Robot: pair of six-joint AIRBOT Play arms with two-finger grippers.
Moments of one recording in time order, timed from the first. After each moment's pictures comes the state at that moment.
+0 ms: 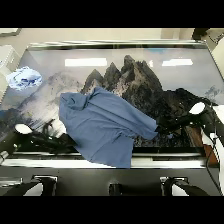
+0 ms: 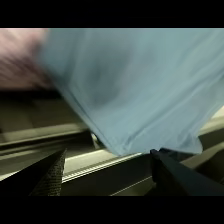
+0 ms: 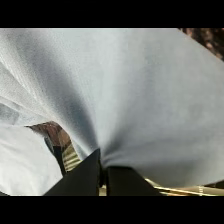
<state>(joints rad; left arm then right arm) 0.09 -1.13 0.47 0.77 -1.23 -1.45 -0.14 -1.24 0.86 -1.10 1.28 1.55</state>
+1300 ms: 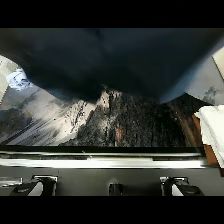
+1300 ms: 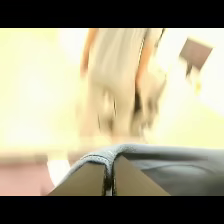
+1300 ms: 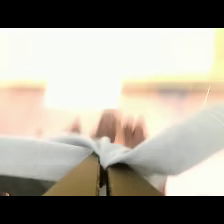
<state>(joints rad) 0.18 -0.82 1.68 0.65 -0.88 -1.29 -0.14 -0.91 1.86 -1.22 1.13 1.45</state>
